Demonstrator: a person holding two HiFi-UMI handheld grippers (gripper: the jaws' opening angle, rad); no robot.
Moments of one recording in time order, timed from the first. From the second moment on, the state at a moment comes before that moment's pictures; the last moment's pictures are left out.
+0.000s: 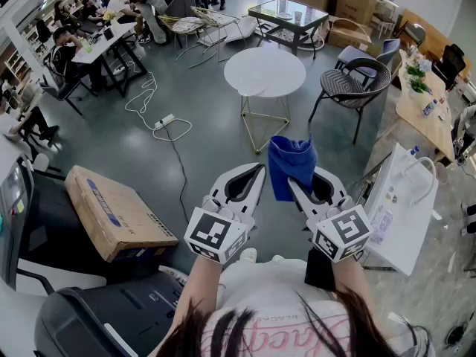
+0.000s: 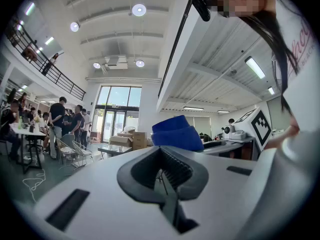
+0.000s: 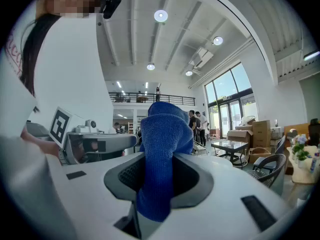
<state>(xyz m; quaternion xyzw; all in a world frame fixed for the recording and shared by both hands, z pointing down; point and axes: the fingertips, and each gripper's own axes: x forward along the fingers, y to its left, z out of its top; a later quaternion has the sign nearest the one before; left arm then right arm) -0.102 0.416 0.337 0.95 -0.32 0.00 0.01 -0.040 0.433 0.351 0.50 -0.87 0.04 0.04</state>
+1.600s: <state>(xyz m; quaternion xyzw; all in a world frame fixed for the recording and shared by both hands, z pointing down) -0.063 0.196 0.385 0.92 -0.38 0.01 0.07 0.026 0.226 0.390 0.47 -0.88 0.09 0.03</state>
